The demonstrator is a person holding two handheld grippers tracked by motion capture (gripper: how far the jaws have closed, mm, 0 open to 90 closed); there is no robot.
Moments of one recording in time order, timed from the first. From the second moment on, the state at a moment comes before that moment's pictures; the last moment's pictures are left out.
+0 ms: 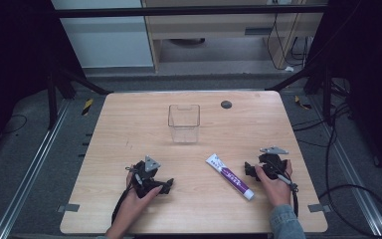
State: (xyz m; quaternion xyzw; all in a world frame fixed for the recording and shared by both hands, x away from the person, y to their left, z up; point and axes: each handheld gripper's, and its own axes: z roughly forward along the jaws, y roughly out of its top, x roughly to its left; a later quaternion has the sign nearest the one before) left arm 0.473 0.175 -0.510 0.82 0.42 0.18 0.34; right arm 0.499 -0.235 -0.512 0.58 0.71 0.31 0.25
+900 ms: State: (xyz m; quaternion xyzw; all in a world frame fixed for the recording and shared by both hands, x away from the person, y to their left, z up) left arm 0.473 0.175 -0.510 0.82 0.42 0.18 0.34; right arm 0.465 -0.151 -0.454 0.42 0.84 0.29 0.20
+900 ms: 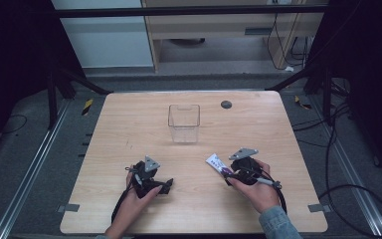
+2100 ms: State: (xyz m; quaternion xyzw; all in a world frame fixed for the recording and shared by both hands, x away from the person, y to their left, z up) left arm 0.475 0.175 -0.510 0.82 0.42 0.18 0.34; right arm 0.497 -0.117 -0.465 0.41 0.87 0.23 0.15
